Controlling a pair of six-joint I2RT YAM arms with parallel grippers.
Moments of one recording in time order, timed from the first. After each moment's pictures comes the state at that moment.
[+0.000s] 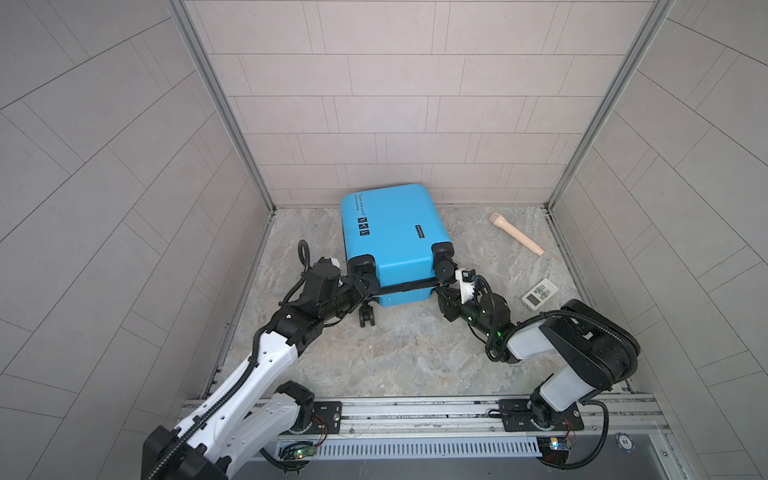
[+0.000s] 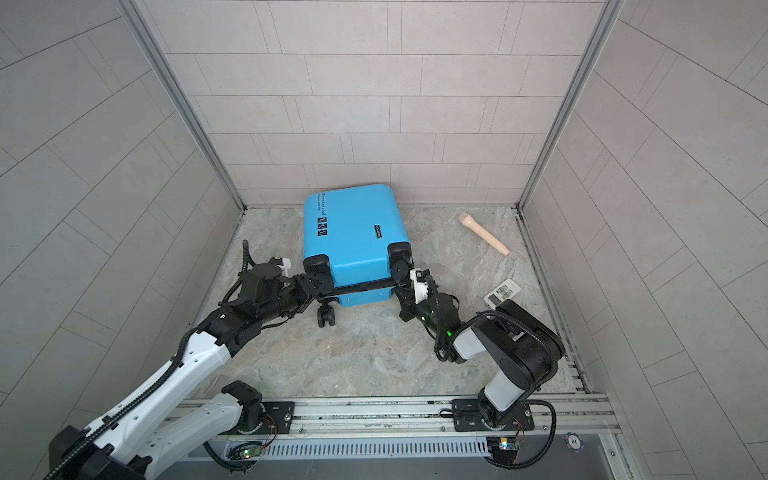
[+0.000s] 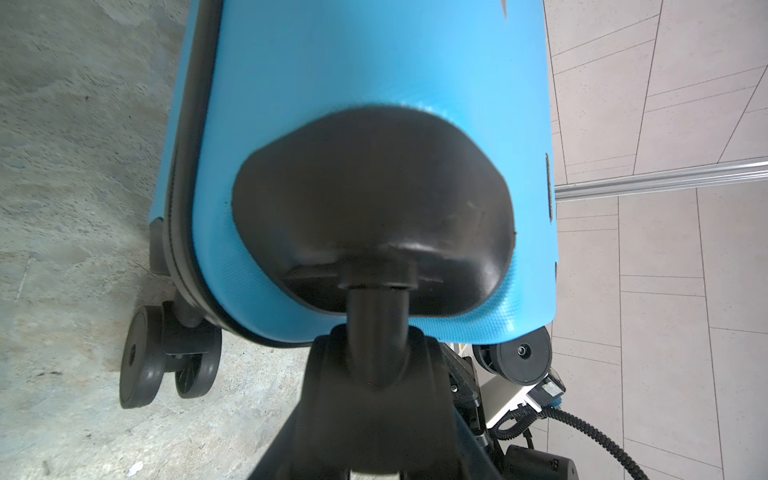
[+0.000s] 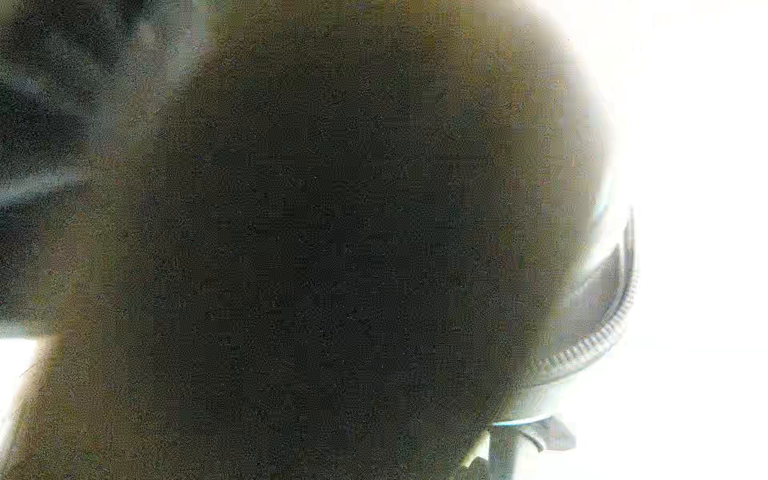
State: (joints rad) left arm -0.44 0.90 0.72 -0.40 0.17 -1.10; right arm 0.54 1.60 0.29 1.15 -0.15 0.41
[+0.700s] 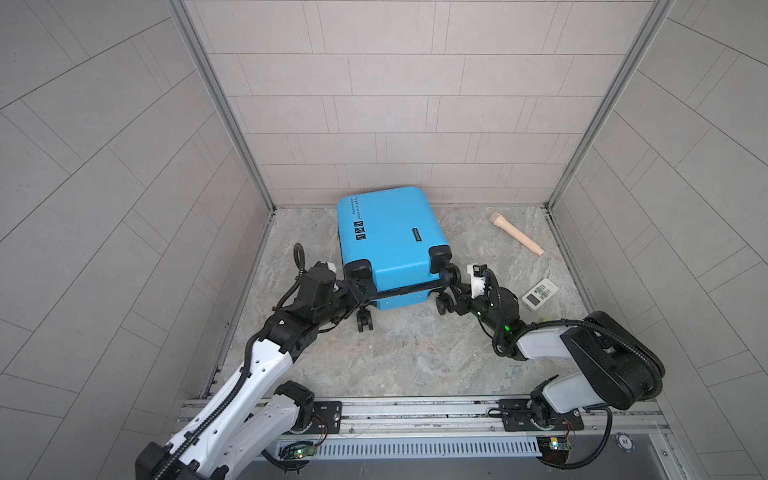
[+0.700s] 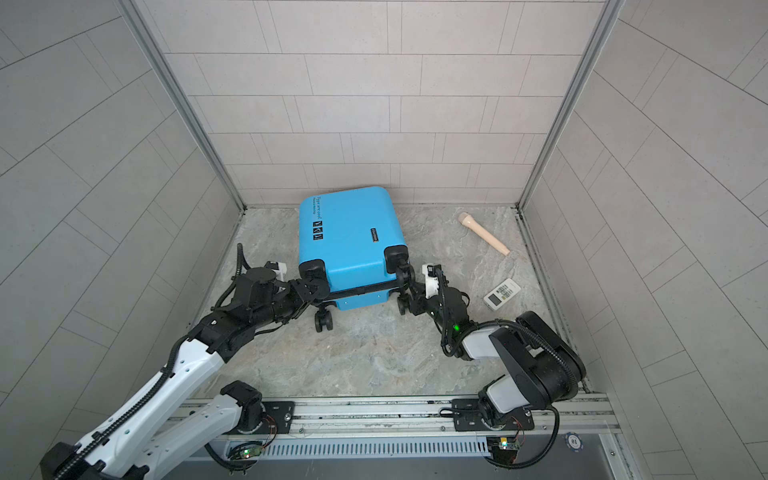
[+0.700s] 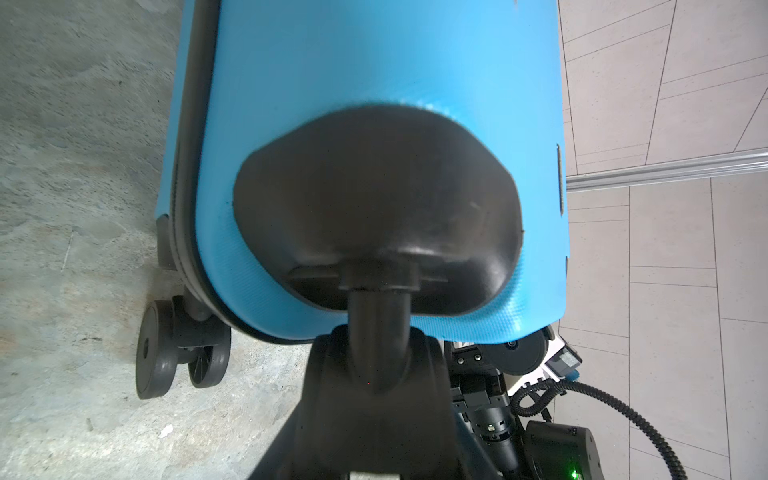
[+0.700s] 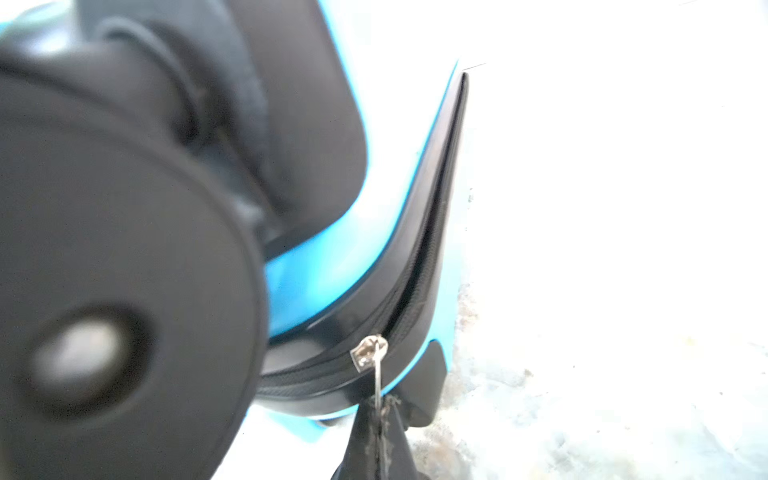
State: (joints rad) left arm -0.42 0.84 0.72 -0.50 0.19 -1.08; right arm 0.43 1.47 0.31 0.94 -0.12 0.36
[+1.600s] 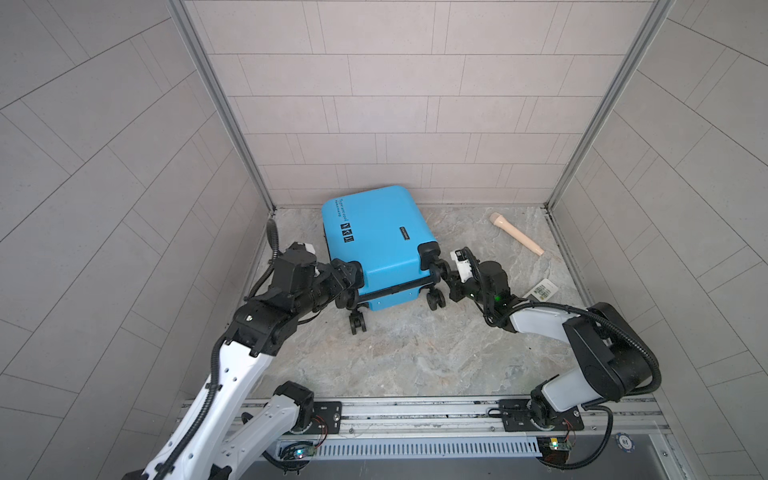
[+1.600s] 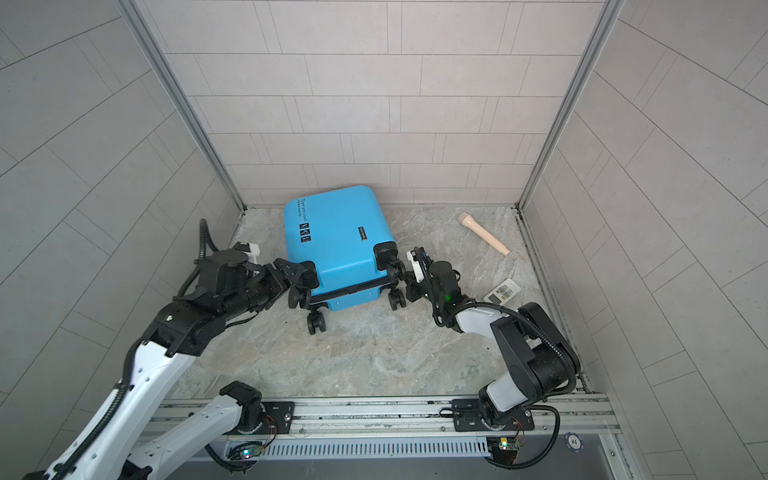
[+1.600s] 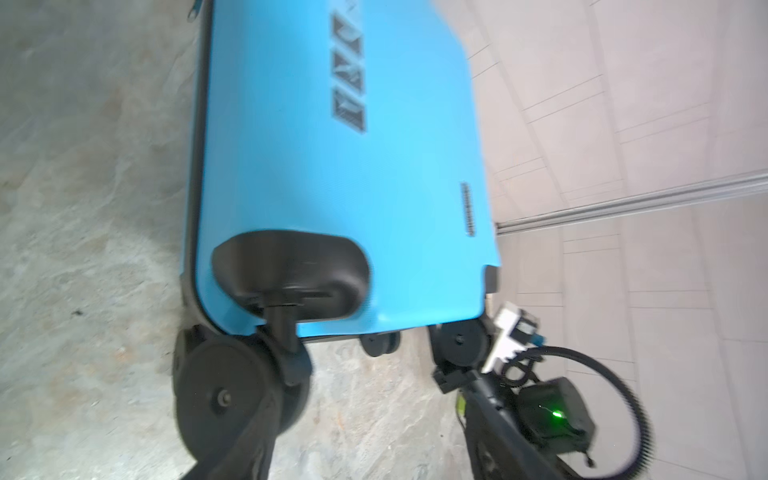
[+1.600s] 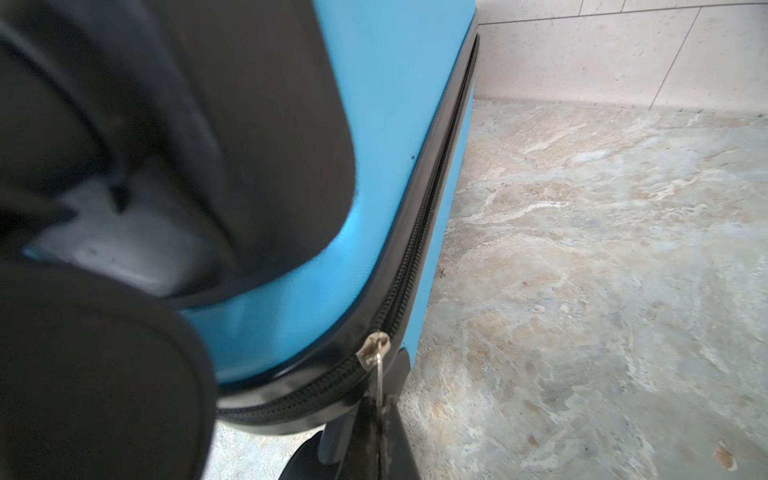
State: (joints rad) left arm -0.42 0.84 1.15 -0.86 0.07 -0.96; right arm 0.40 1.51 0.57 0.54 -0.26 0.14
